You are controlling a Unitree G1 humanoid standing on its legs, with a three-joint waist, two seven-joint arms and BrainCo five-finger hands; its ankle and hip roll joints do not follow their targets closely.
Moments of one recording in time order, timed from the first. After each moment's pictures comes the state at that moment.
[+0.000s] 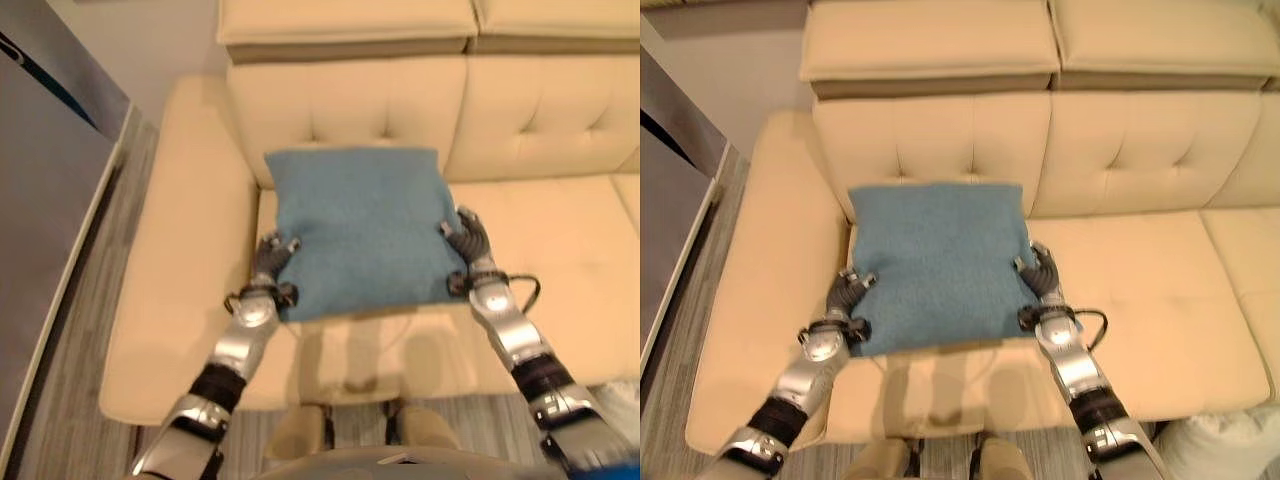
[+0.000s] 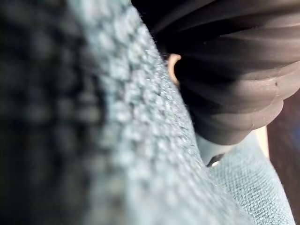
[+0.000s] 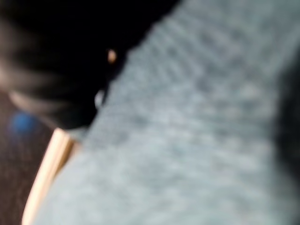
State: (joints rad) left arm -0.31 0.30 -0.29 0.42 -0.44 -0.12 0.34; right arm -0.39 -0.36 0.28 0.38 0.08 -0.07 -0.36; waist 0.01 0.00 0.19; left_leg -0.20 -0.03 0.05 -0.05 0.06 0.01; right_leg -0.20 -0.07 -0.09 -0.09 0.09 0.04
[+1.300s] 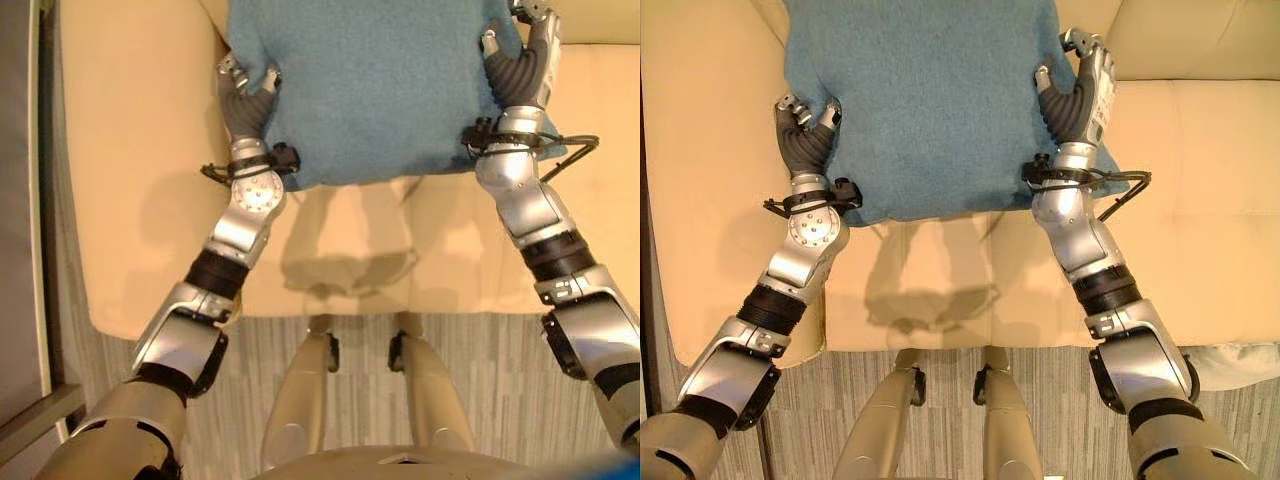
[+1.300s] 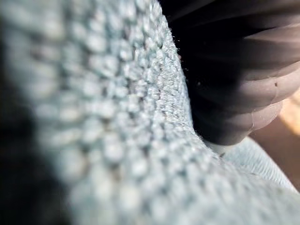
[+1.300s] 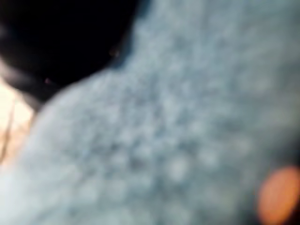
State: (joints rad) left arm -0.79 0.39 -0.27 0.28 -0.28 -0.22 0.71; right arm -0.88 -0.48 0.26 0.29 -0.26 -0.07 -0.72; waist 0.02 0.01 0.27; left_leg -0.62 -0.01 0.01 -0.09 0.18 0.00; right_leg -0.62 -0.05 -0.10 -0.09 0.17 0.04
